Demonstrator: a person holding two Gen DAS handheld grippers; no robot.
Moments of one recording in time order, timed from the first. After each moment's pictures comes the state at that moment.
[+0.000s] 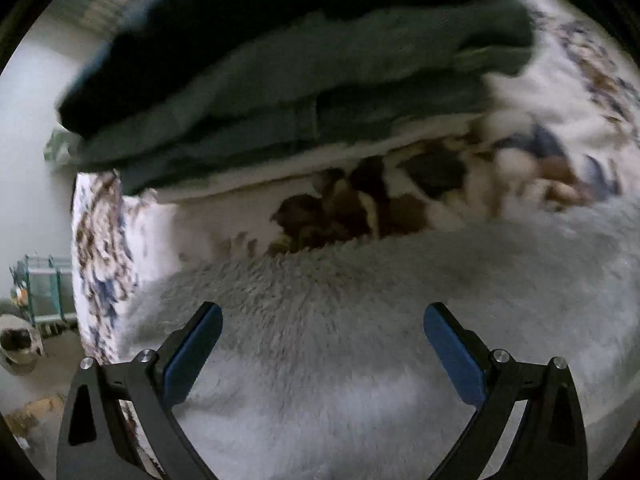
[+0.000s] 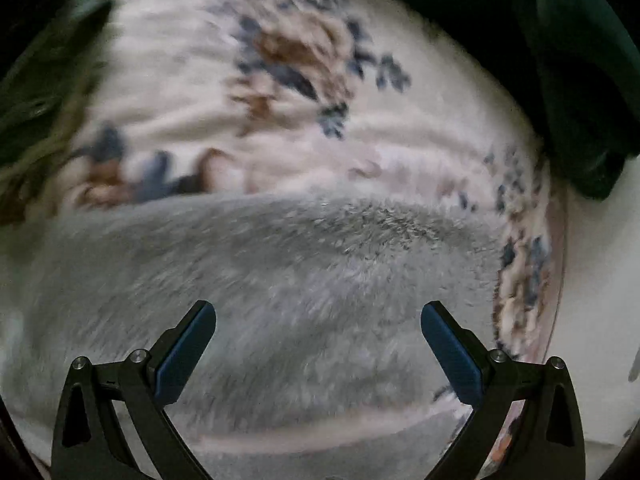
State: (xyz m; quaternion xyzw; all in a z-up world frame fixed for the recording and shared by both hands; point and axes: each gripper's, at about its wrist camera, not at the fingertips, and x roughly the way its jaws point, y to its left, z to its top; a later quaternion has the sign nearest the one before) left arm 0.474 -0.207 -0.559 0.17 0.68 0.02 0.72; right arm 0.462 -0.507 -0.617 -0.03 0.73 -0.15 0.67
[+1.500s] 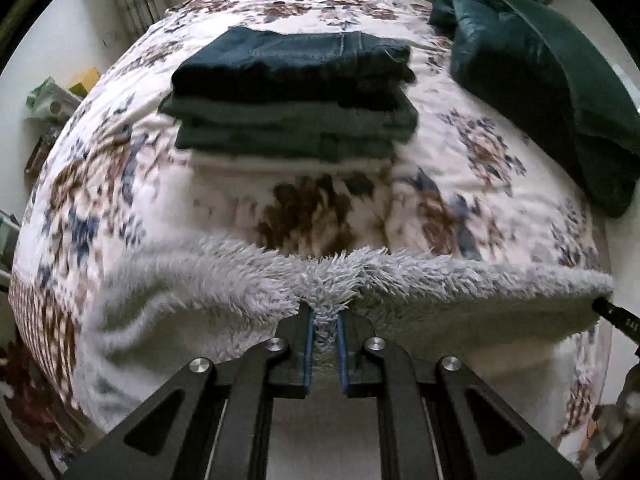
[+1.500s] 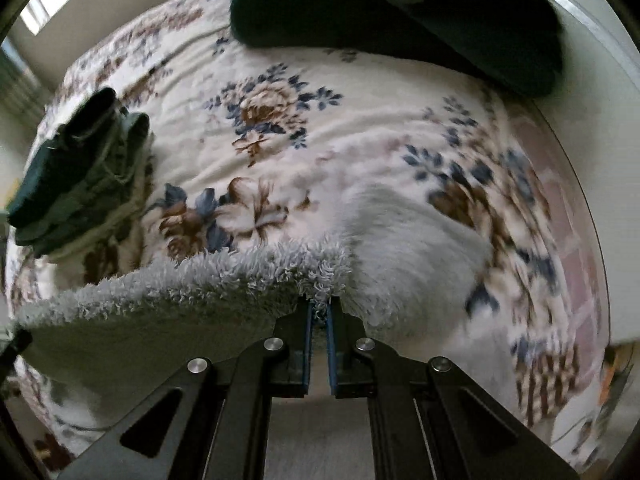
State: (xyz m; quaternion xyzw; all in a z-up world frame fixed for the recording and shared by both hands) left arm 0.335 -0.135 -0.429 -0.02 0.58 -0.06 0.81; right arm 0.303 -0.517 -0.489 0.14 0.58 -0.18 0.78
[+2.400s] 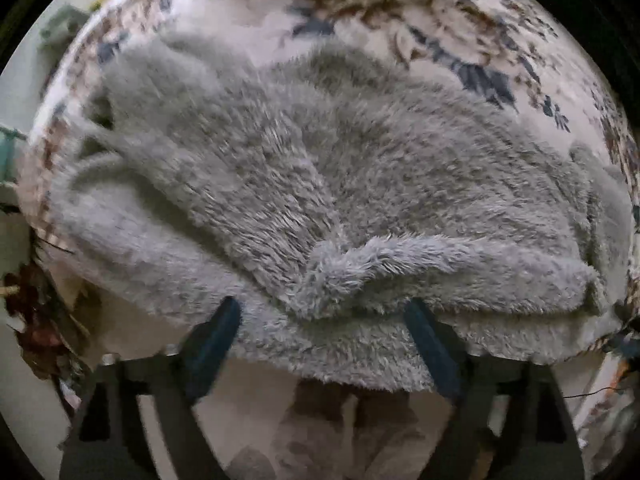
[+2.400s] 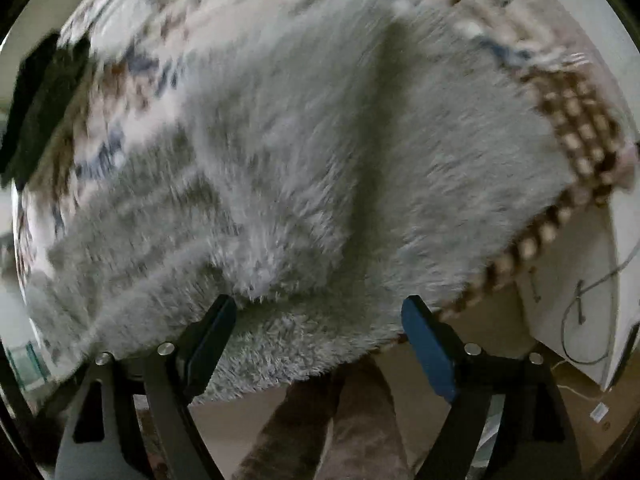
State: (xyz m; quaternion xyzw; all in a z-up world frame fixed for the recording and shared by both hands) left arm 0.179 -0.144 -0.544 0.03 0.69 0.00 0.72; right arm 0.032 -0.505 -0.578 0.28 0.65 -0.21 0.68
